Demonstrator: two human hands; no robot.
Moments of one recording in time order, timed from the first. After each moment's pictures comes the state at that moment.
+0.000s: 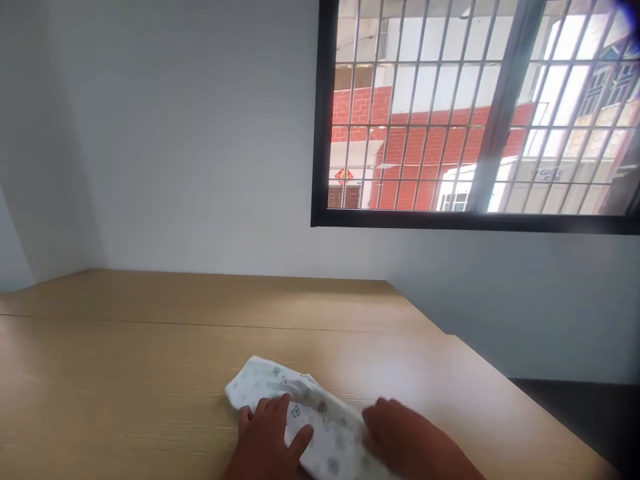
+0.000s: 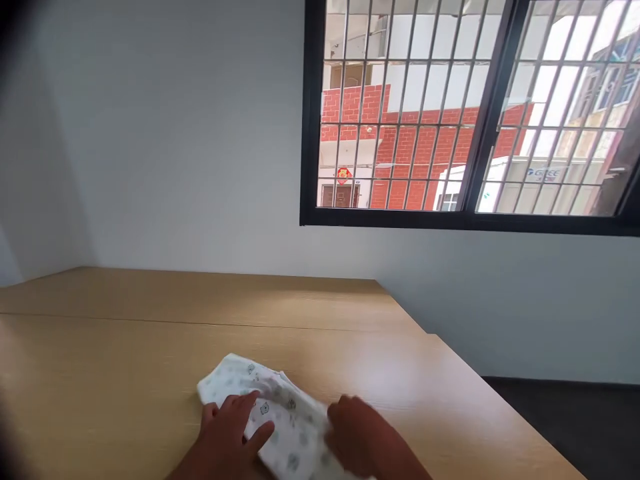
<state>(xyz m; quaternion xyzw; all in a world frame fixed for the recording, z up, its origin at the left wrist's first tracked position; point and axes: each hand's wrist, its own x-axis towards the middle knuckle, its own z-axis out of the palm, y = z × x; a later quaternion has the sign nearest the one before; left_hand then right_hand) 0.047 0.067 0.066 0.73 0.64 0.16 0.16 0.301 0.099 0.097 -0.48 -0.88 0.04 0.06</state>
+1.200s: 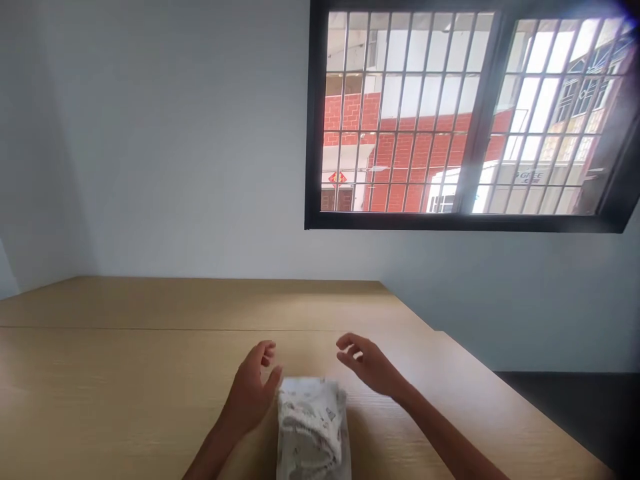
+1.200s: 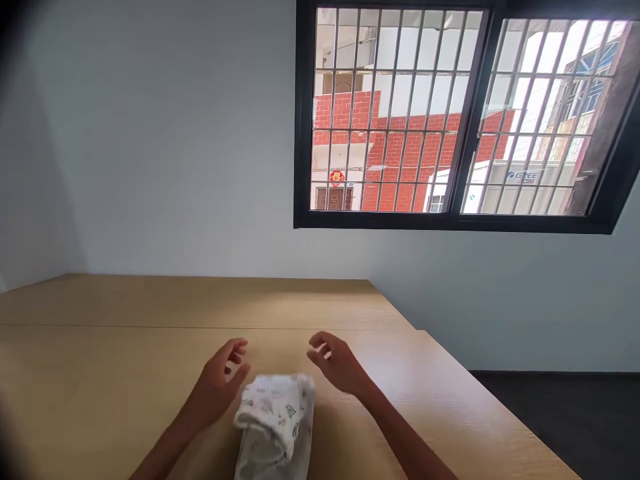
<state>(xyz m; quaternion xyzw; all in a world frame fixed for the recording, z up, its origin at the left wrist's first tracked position) 0.021 0.102 0.102 0.66 0.52 0.48 0.23 0.292 0.157 0.123 -0.39 -0.79 0.25 0.40</state>
